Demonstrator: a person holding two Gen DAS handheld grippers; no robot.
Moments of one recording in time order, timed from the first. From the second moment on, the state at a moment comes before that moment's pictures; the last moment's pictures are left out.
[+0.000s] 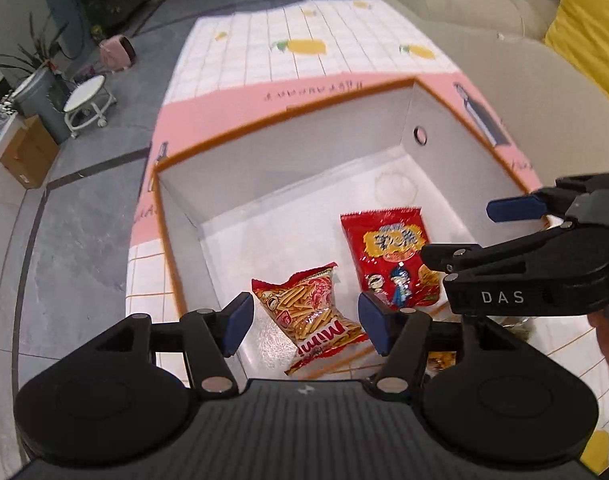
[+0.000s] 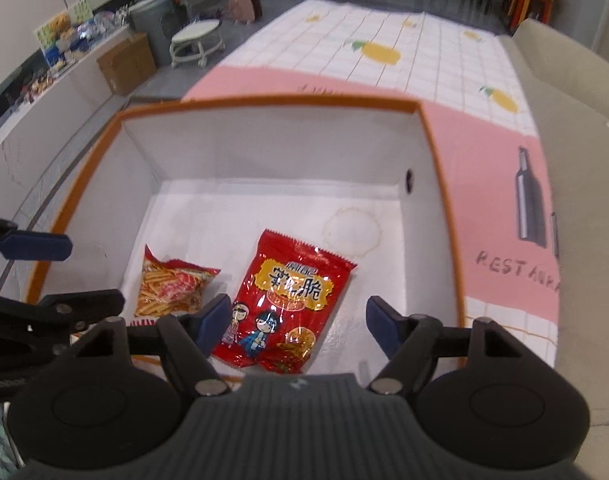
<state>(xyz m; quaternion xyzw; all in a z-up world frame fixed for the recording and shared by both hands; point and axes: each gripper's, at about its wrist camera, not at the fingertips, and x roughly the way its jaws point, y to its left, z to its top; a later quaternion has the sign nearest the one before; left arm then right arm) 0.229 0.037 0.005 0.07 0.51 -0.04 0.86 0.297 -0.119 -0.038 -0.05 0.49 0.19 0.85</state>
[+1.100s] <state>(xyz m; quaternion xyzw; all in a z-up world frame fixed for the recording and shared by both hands) 0.114 0.091 -0.019 -0.03 0.50 -0.04 0.87 0.131 -0.178 -0.054 0.02 0.47 0.13 0.87</state>
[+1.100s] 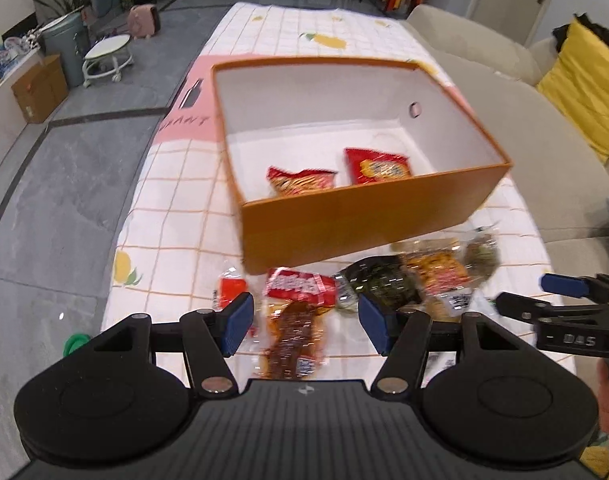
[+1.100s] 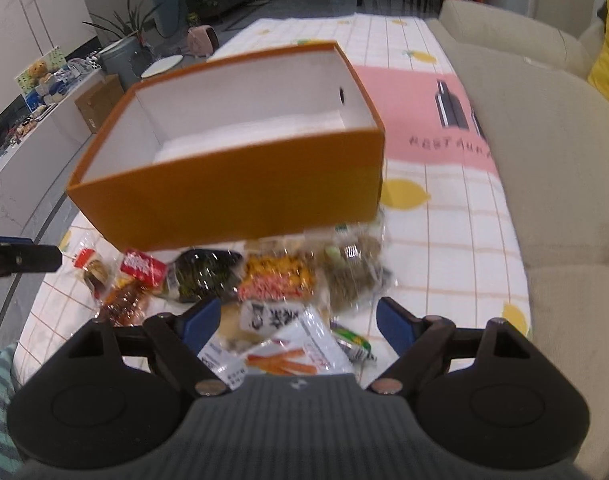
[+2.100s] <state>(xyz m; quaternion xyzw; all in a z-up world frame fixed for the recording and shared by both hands) 0.152 0.112 -0.089 -0.05 0.55 0.04 0.83 0.179 -0.156 -0.103 0.02 0.49 0.15 0.86</state>
